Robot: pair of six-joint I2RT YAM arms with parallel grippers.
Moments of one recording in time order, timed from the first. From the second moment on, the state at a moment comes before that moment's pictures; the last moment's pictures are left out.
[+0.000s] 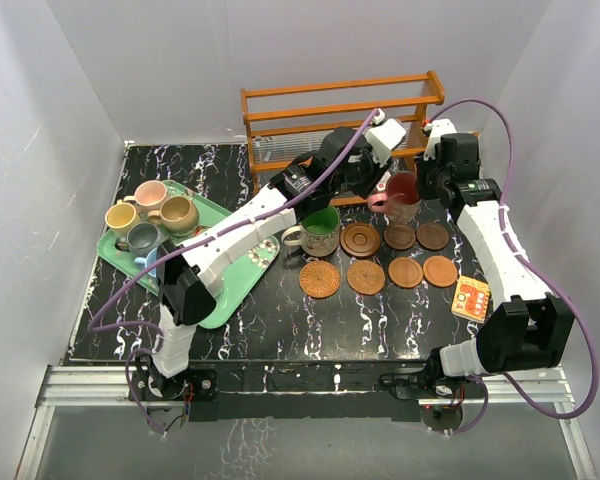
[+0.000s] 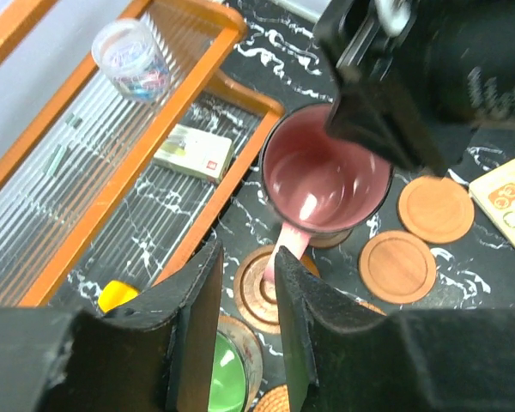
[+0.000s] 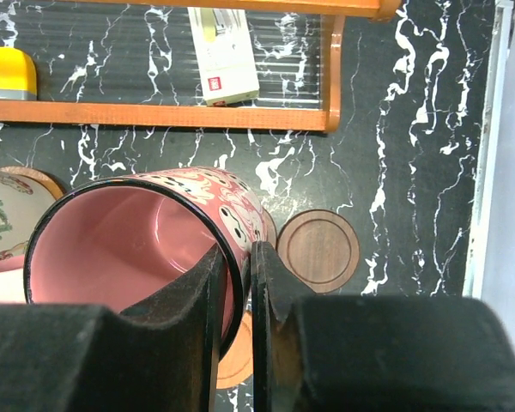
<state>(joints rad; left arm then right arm) -0.93 2.01 2.13 -0.47 -0.09 0.10 0.07 1.39 1.31 -0.53 -0.01 -0.07</state>
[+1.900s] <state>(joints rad) -0.76 1.77 1.86 -0.69 0.17 0.34 -0.39 1.98 1.74 -1.05 -0.66 -1.02</state>
